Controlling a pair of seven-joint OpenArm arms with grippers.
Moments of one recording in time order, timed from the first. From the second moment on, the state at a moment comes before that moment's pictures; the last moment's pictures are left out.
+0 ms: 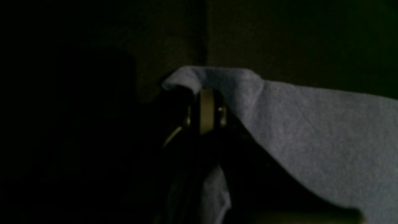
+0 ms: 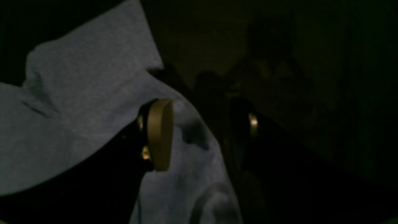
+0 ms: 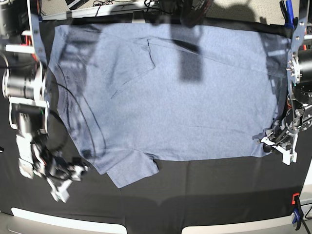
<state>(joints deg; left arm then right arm) -39.3 -22.2 -0.9 9.1 -16.1 -31.6 5.6 49.6 19.5 -1.0 23.7 14.6 30.6 -39.4</state>
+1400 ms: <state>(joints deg) -38.0 -22.5 -2.3 16.6 -22.5 -31.6 -0.1 43.2 18.5 -7.0 25.3 1.9 25.2 -28.1</state>
